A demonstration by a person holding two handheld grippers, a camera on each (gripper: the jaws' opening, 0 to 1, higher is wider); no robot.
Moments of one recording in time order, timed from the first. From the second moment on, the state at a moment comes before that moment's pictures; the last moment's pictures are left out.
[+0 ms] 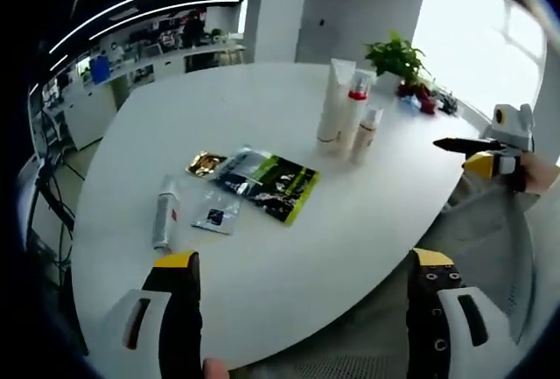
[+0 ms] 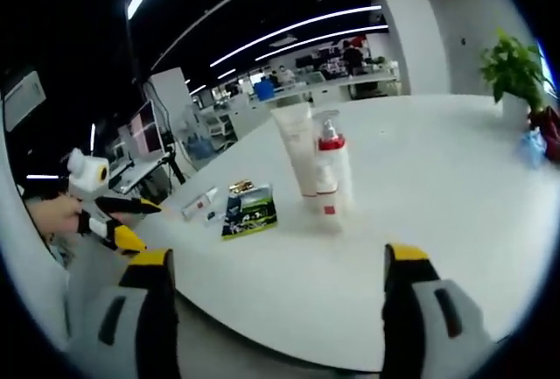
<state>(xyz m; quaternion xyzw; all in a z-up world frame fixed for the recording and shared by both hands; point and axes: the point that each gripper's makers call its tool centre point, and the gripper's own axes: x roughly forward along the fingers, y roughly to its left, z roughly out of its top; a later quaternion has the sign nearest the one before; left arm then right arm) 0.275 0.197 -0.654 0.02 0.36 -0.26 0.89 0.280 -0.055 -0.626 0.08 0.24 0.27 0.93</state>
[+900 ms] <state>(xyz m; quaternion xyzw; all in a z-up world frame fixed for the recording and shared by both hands) 0.349 0.258 -0.694 0.06 0.44 -0.21 0.87 0.287 -0.068 -0.626 0.11 0.24 0.23 0.94</state>
